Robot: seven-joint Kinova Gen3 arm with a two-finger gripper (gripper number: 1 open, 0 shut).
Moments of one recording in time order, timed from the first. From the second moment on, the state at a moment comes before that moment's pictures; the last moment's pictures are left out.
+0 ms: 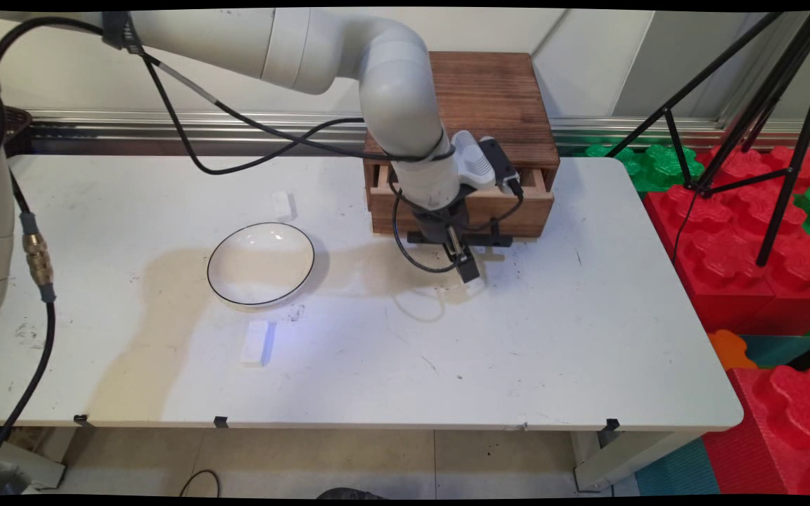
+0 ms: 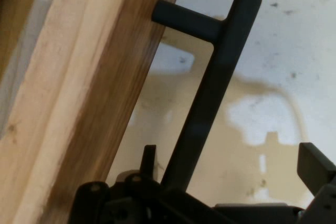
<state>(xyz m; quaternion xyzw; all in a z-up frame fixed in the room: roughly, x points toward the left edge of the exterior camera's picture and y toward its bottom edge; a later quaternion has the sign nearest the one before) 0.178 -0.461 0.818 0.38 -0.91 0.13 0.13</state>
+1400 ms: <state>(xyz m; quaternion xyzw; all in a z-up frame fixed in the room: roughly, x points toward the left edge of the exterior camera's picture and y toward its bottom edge) 0.136 -0.388 0.822 0.38 -0.91 0.08 0.14</state>
